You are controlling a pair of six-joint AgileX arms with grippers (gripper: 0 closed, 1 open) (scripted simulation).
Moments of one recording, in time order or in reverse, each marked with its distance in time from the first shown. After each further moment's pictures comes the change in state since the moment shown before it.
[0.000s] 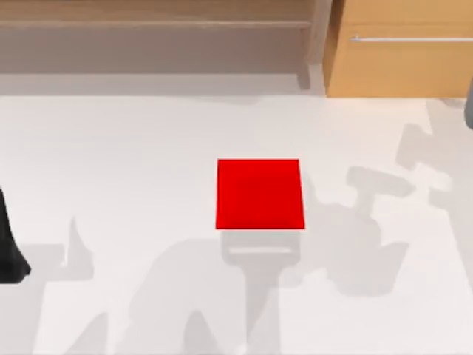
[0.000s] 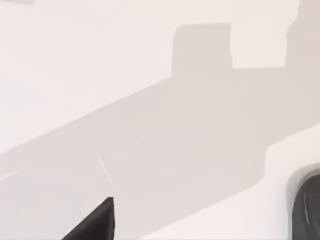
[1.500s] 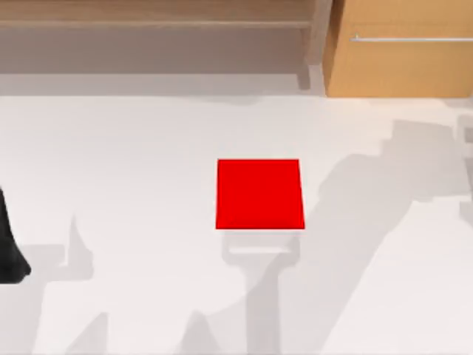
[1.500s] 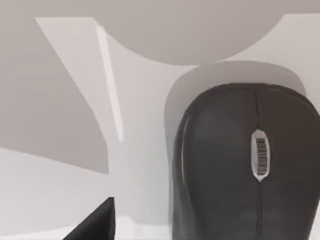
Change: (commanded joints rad) left arm 0.000 0.000 0.000 0.000 0.000 0.000; right arm -0.197 0.480 0.329 -0.003 0.089 -0.275
